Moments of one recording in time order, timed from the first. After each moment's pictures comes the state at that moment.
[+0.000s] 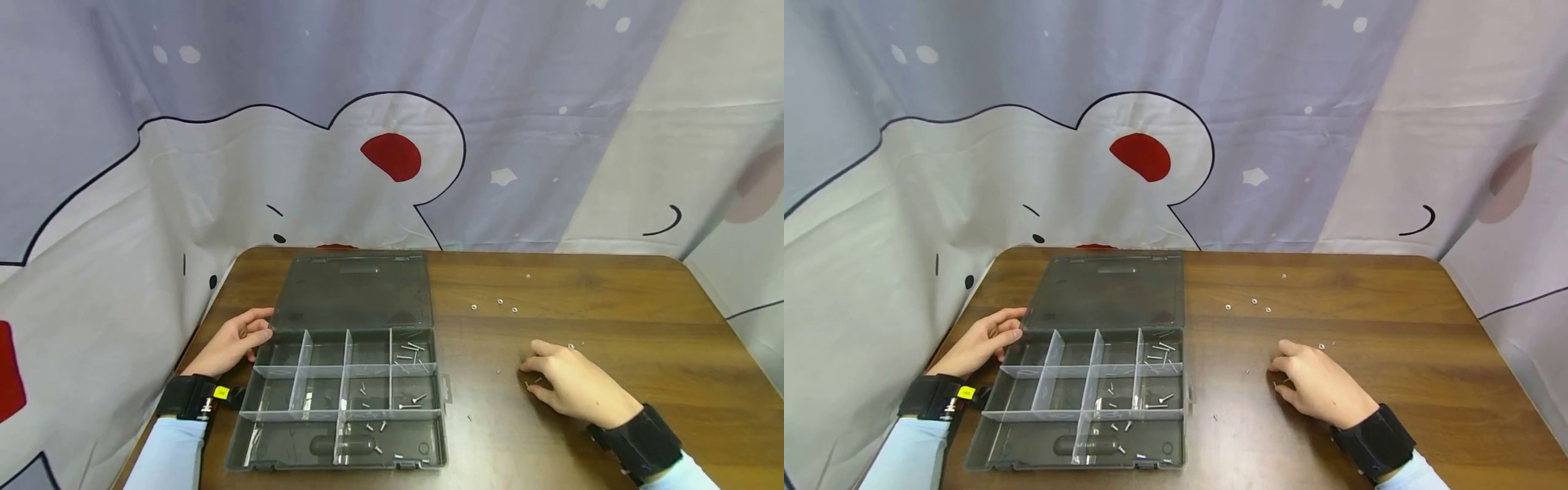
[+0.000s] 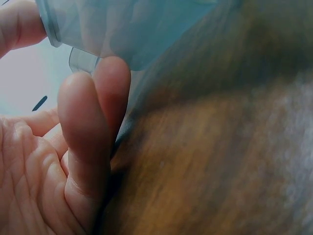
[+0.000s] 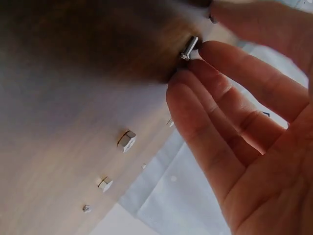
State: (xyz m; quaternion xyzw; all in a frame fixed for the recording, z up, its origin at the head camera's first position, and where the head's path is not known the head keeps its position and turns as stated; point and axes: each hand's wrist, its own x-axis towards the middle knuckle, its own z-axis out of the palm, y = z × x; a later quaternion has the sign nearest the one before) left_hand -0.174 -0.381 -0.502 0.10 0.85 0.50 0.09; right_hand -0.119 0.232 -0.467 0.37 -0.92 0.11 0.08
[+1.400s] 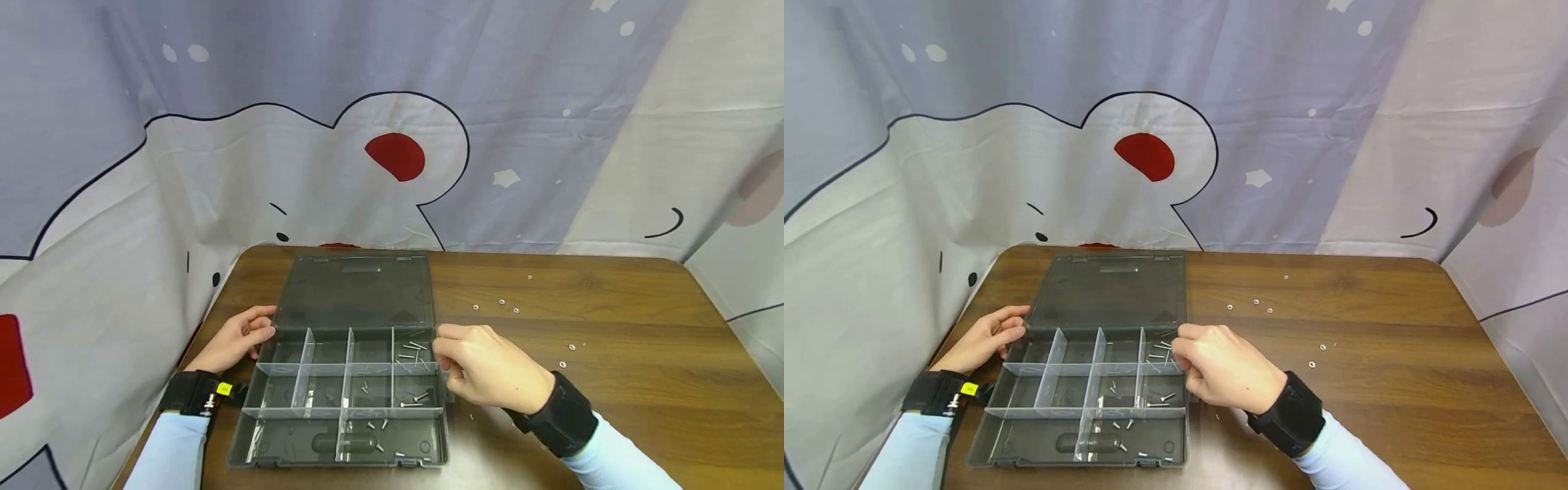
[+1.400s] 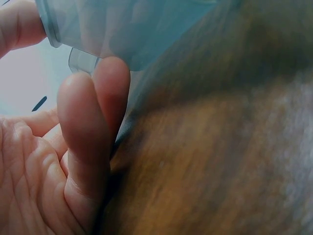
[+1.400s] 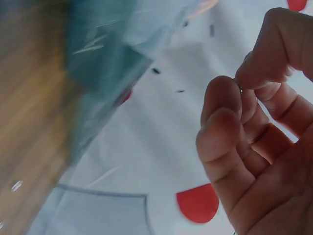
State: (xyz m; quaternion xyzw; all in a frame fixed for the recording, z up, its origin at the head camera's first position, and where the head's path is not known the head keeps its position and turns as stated) left_hand -0.174 -0.381 -0.502 0.10 0.86 0.50 0.09; right_hand -0.123 0.098 -0.399 0.47 -0.85 0.20 0.13
